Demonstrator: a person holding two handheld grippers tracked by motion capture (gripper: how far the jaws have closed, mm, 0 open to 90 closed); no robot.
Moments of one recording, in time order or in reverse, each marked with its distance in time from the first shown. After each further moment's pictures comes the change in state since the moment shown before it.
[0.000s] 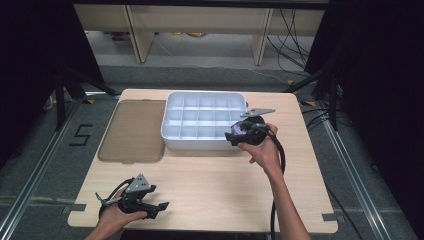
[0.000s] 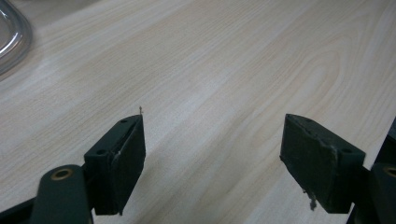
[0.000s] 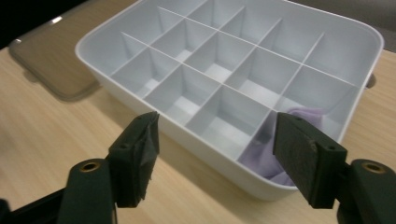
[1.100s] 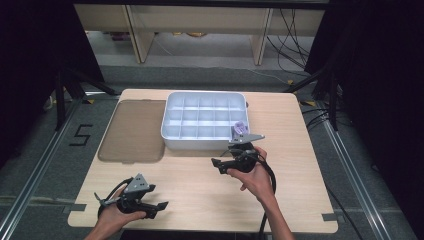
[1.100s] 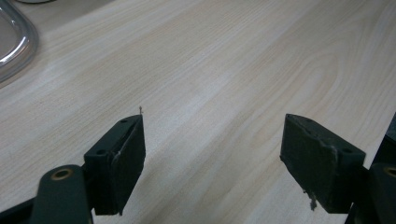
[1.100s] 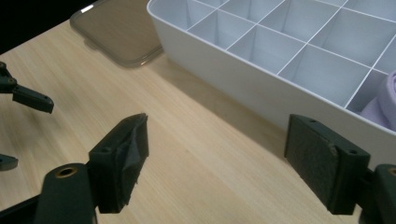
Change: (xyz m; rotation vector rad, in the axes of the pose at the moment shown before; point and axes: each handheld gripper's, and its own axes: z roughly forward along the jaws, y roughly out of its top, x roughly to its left) left arm 0.001 0.000 -0.003 -0.014 0.002 0.009; right arm 0.052 -0.047 0.002 0.007 0.101 -0.024
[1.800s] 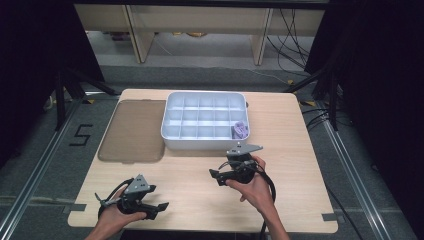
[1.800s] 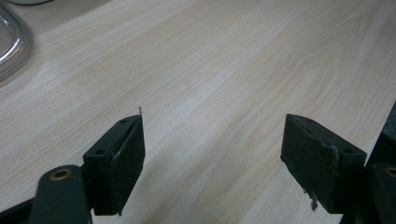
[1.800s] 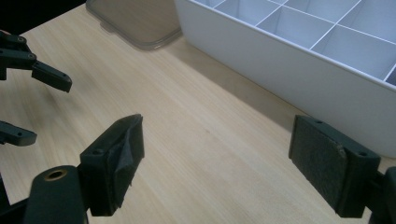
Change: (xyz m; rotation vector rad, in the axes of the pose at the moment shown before) left arm -0.002 0.000 0.000 0.005 -0.002 0.007; right arm 0.016 -0.020 -0.002 0.015 0.023 -0.030
